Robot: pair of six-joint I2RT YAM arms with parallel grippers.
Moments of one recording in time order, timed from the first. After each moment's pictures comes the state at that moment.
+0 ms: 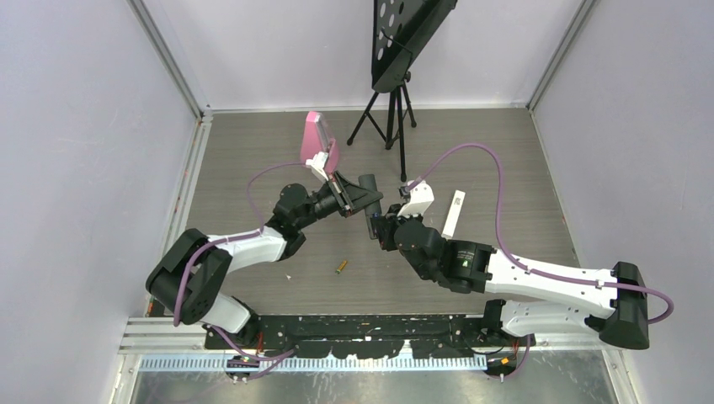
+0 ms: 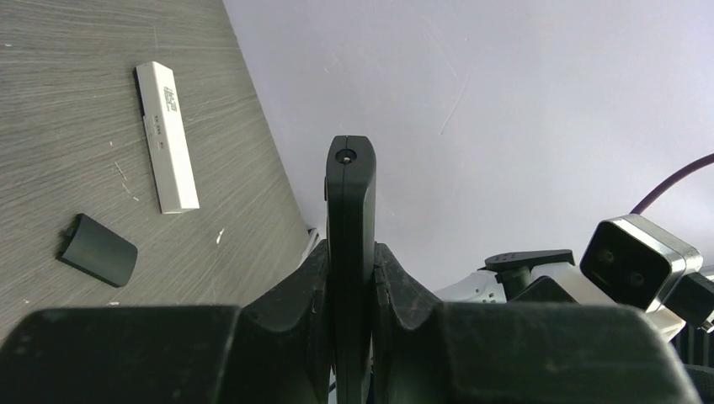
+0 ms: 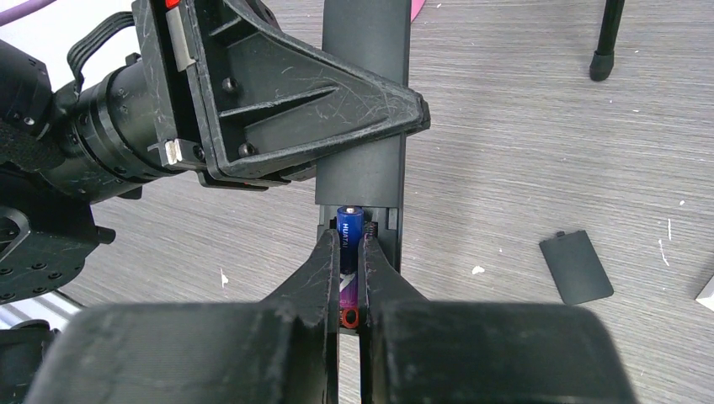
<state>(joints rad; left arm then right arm) -0.62 1.47 0.60 0.97 0.45 -1.29 1.22 1.06 0.84 -0.19 0.73 0.66</state>
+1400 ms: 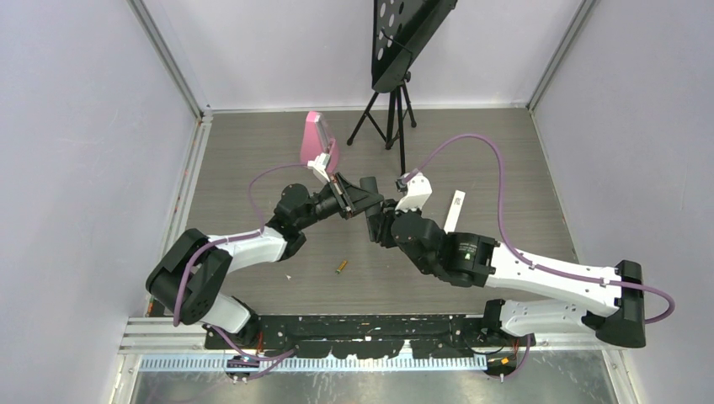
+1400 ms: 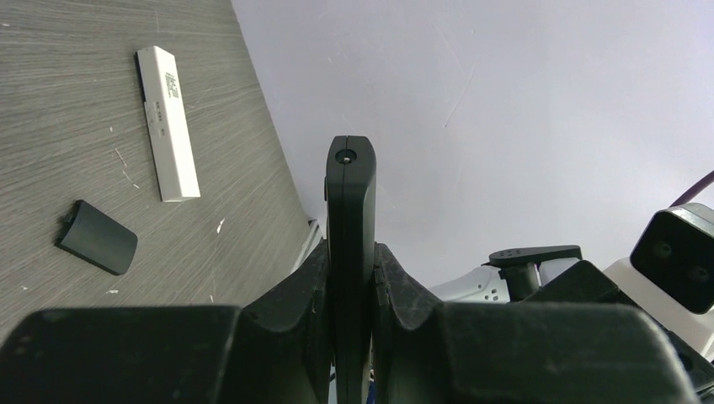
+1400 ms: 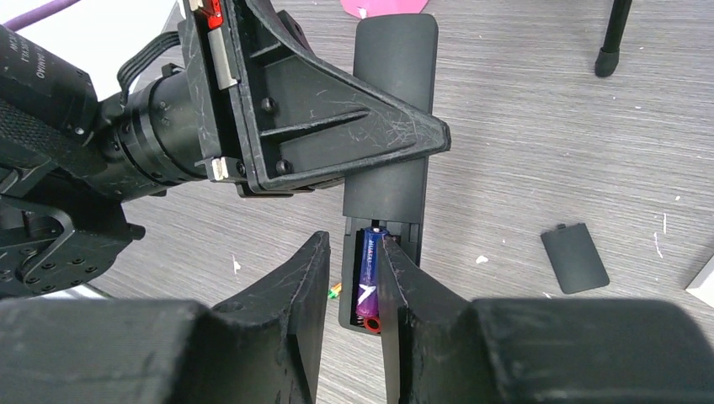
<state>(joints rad) -0.63 1.47 0.60 0.95 0.46 -1.29 1.21 1.09 0.96 -0.33 0.69 0.68</state>
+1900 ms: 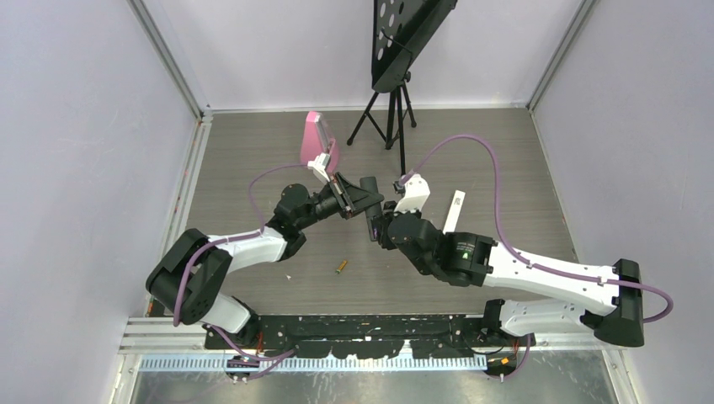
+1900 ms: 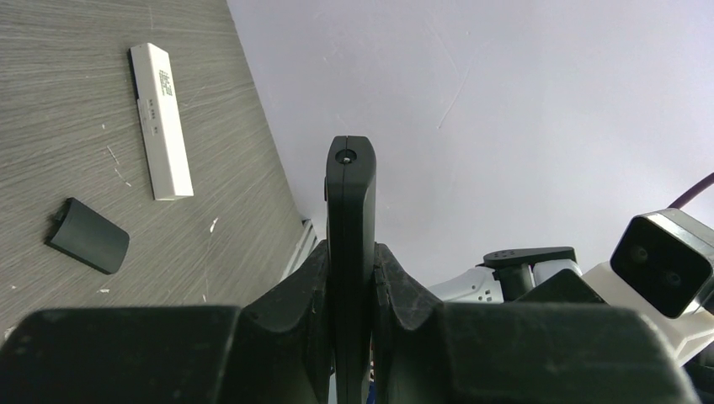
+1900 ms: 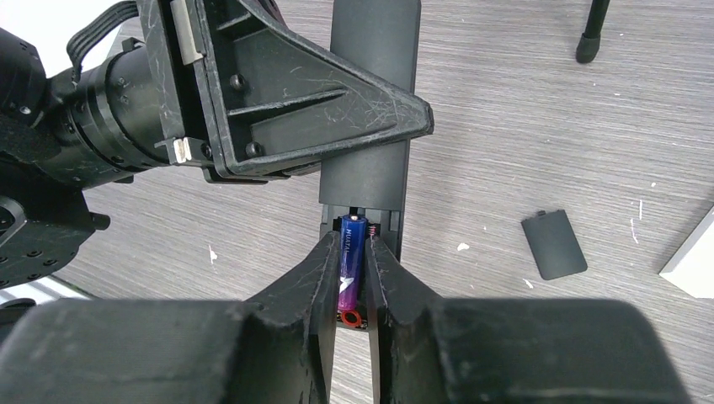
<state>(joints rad) -0.63 1.47 0.60 0.95 0.46 -1.31 1.21 1.10 0.97 -0.39 0.69 0.68</state>
